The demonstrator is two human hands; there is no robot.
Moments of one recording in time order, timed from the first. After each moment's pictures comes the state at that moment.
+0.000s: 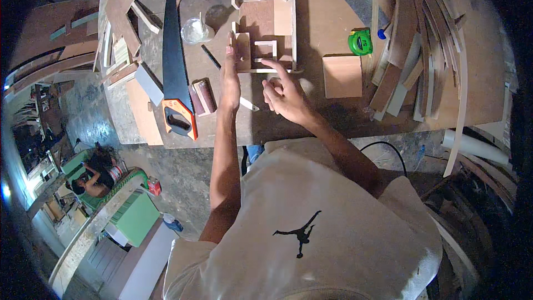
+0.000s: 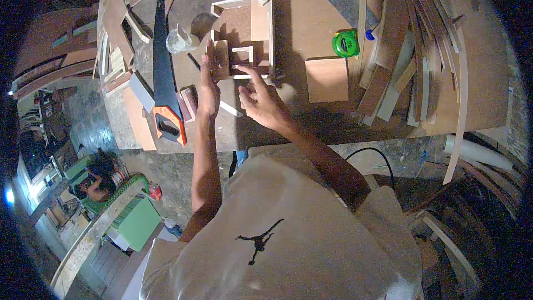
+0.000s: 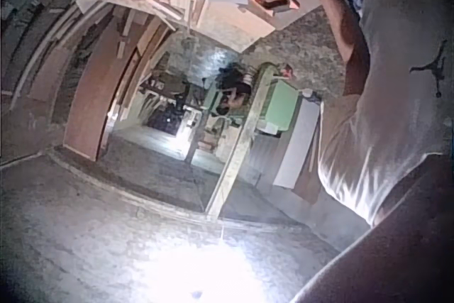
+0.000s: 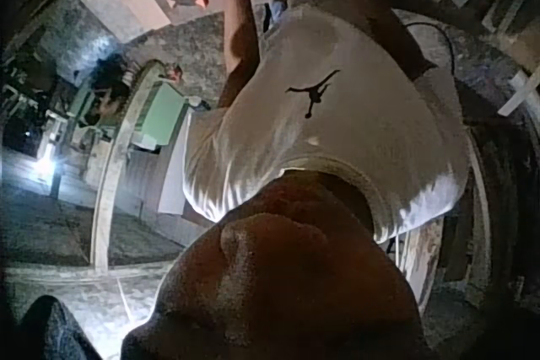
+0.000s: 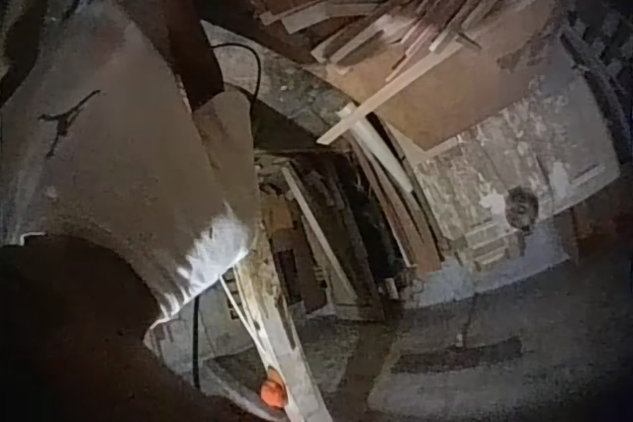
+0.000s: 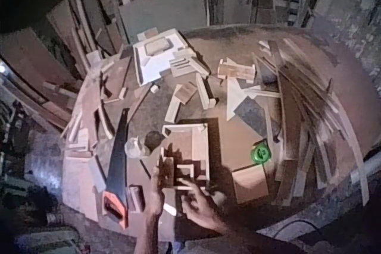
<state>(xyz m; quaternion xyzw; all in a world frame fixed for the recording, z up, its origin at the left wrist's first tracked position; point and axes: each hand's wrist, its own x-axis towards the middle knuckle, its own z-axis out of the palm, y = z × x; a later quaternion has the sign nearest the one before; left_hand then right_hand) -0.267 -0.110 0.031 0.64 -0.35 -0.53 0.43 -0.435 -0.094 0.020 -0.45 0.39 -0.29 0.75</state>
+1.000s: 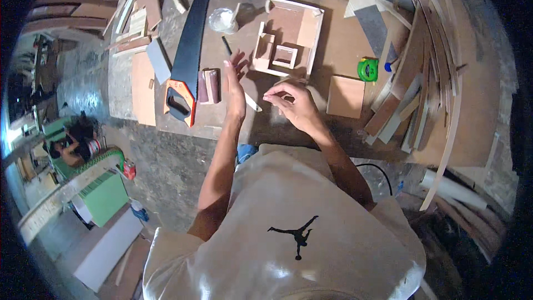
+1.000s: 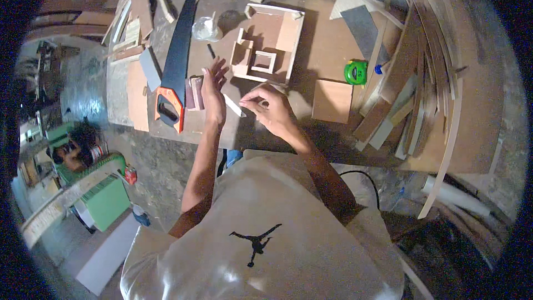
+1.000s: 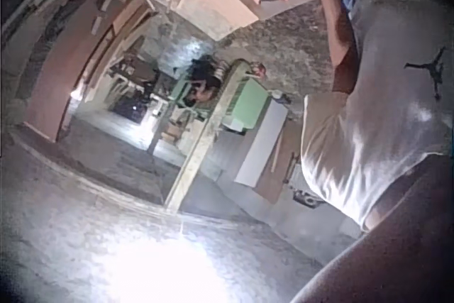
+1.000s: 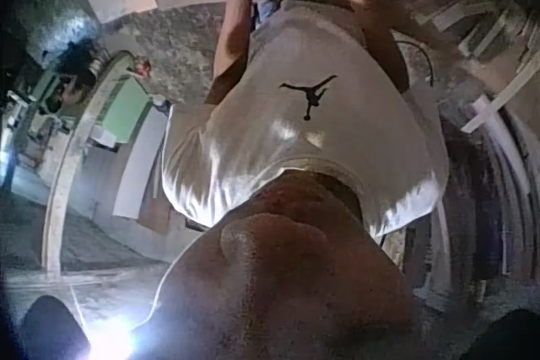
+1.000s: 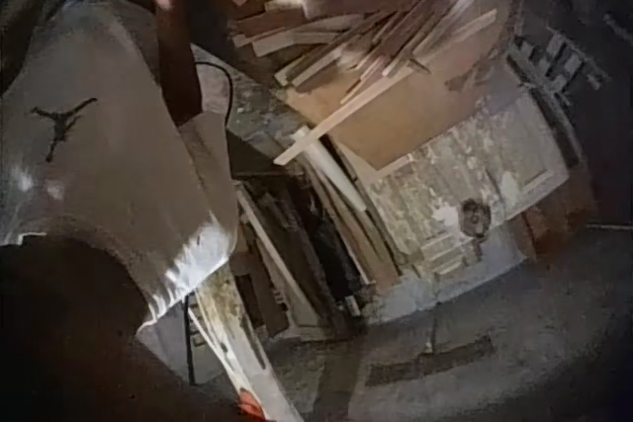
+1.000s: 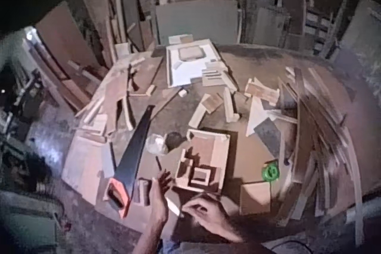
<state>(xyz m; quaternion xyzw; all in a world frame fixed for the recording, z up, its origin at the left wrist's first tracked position) -0.267 -0.066 0.027 0.67 -0.26 -0.39 0.57 -0.441 -0.099 0.036 -0.65 0.33 -0.29 0.61</state>
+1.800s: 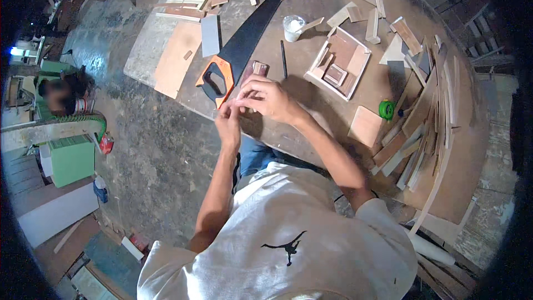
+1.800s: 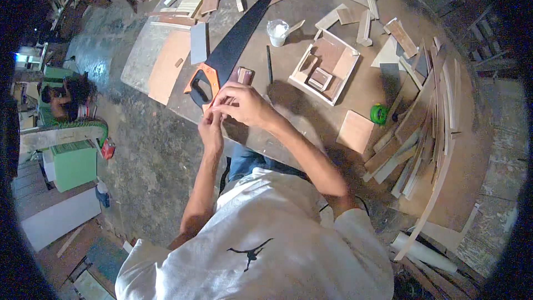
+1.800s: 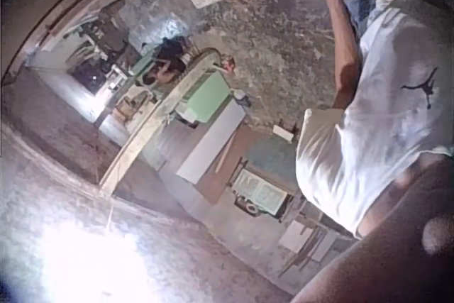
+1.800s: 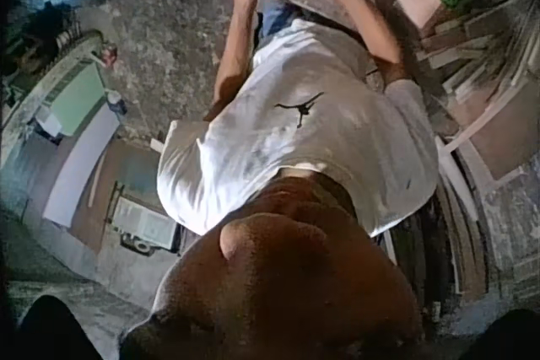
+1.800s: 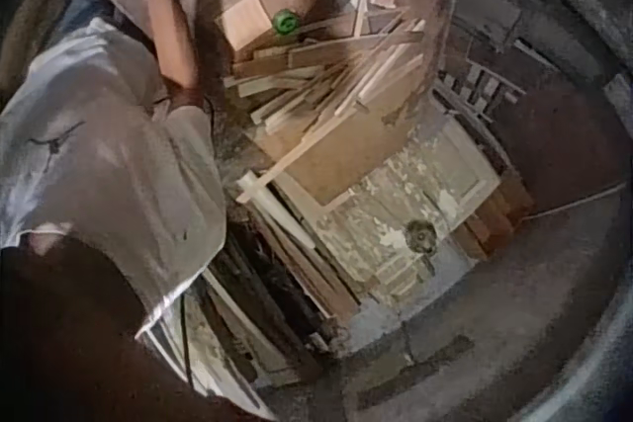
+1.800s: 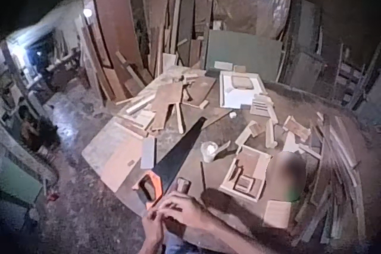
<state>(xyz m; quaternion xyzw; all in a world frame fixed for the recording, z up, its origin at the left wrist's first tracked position) -0.225 0.102 0.016 0.74 -0.09 -0.27 0.62 -0.297 -0.050 0.068 -0.72 0.05 -0.18 0.67</state>
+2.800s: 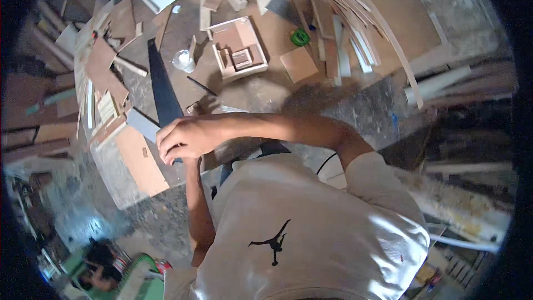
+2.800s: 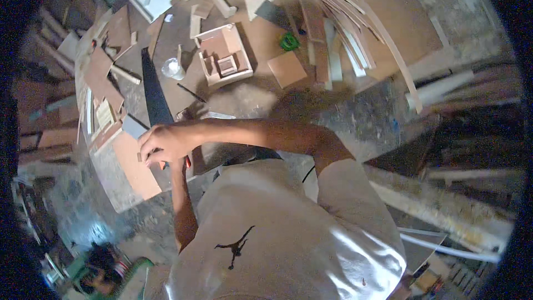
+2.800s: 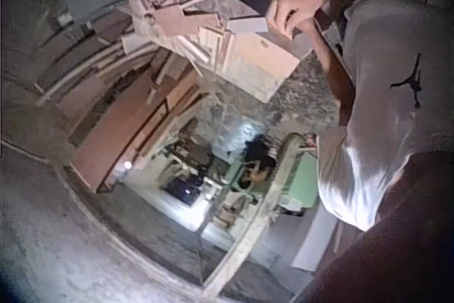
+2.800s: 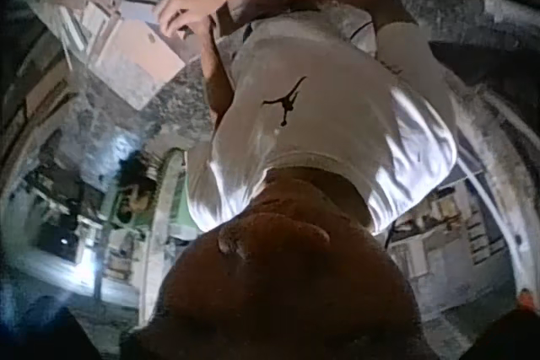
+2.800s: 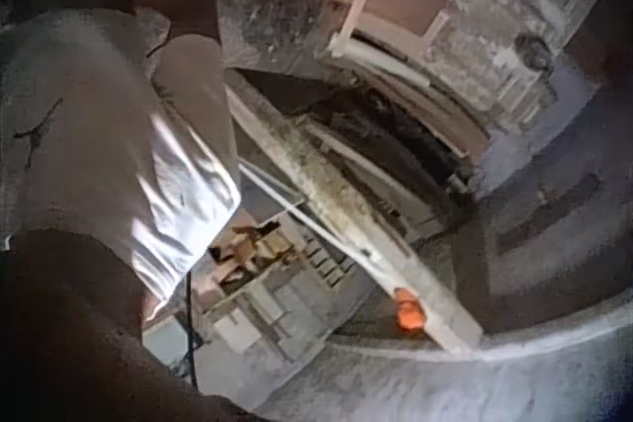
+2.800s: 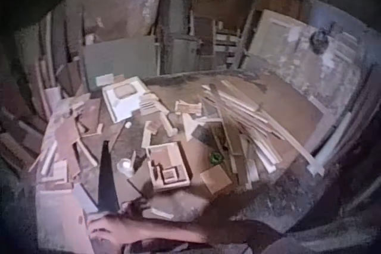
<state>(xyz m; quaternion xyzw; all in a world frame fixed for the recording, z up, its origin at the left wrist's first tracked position) -0.118 0.049 -0.010 0.66 -0.52 -0.17 0.53 -0.253 -0.037 0.176 -0.80 0.01 -0.29 0.52</state>
